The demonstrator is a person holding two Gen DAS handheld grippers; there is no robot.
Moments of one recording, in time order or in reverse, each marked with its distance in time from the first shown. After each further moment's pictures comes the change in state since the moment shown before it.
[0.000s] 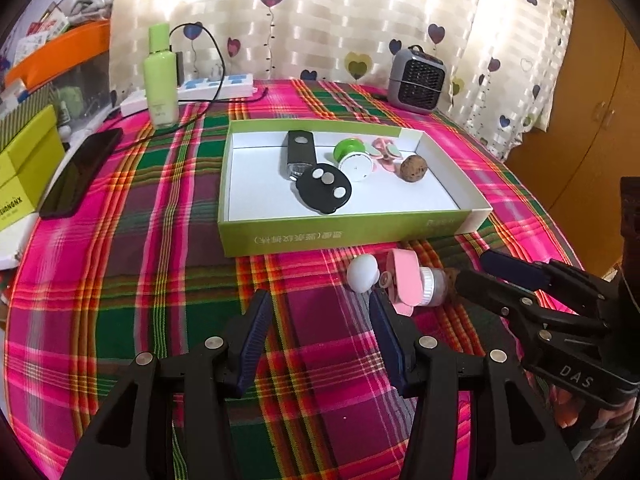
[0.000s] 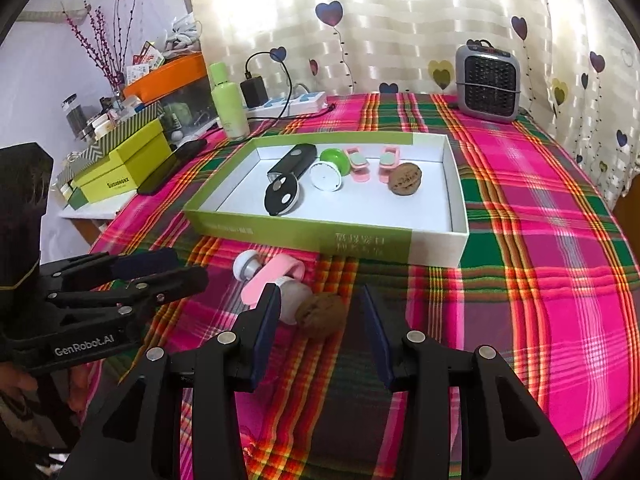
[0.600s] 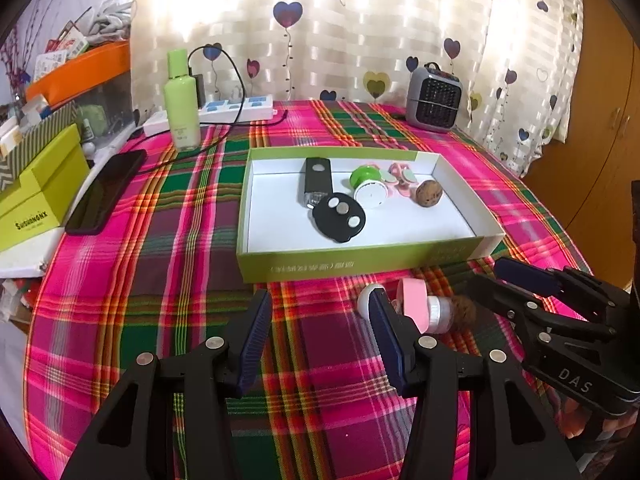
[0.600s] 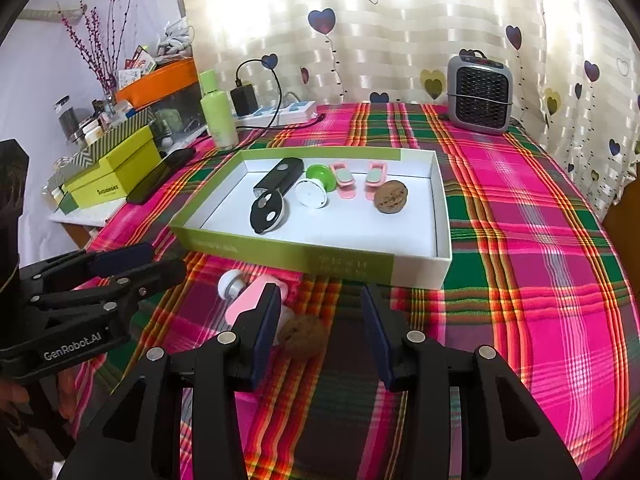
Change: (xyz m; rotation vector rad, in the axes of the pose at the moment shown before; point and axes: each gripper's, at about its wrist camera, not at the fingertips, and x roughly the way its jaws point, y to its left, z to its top) left arm -0.010 -0.008 0.011 -0.001 -0.059 0.102; right arm -0.003 -0.005 0.011 -0.008 -0.026 -0.030
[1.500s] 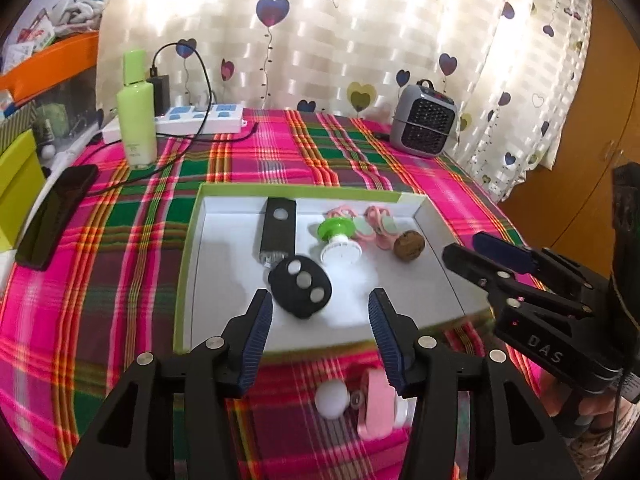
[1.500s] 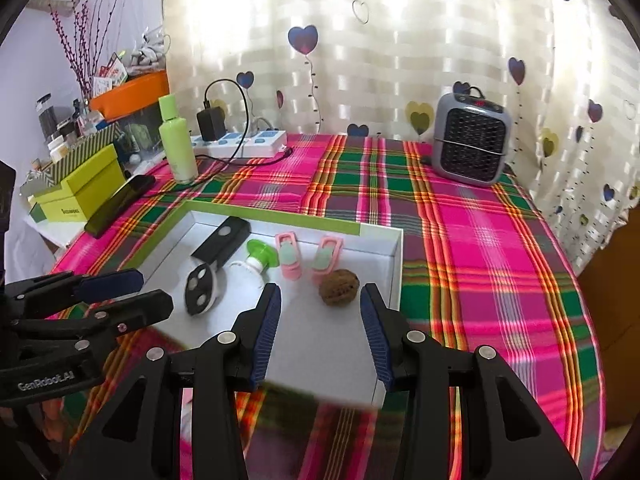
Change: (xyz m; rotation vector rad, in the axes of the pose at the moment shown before) left arm 0.038 -0.011 0.052 -0.058 0.007 -0.115; right arm 0.023 -0.031 0.063 -0.065 -0.045 -0.090
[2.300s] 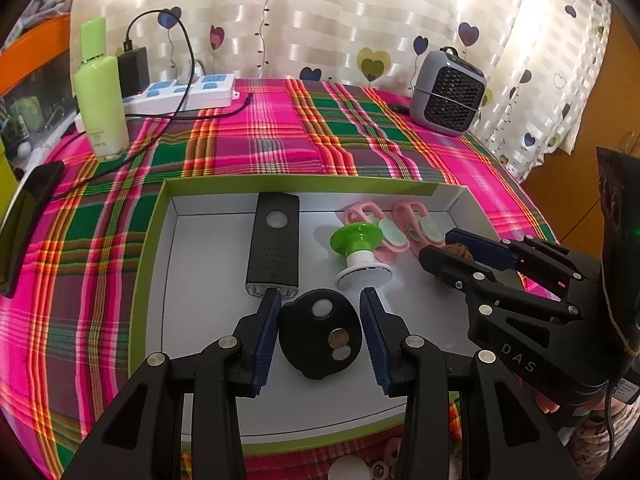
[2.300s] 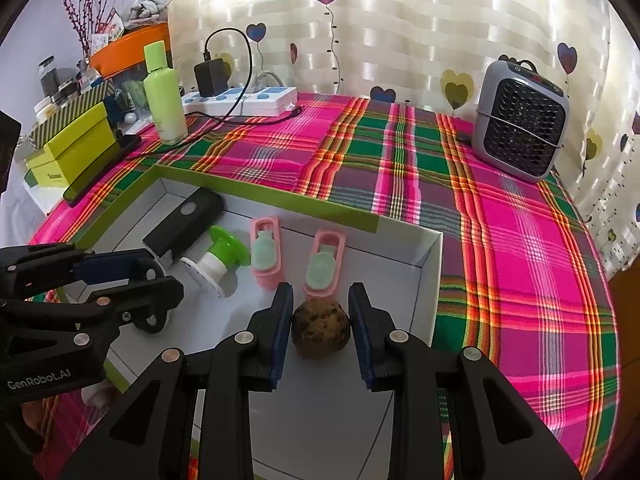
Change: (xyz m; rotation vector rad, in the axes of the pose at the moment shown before) left arm 0.068 0.002 0.027 0.004 0.099 0.022; right arm 0.077 -0.014 0.016 -0.095 0.124 0.061
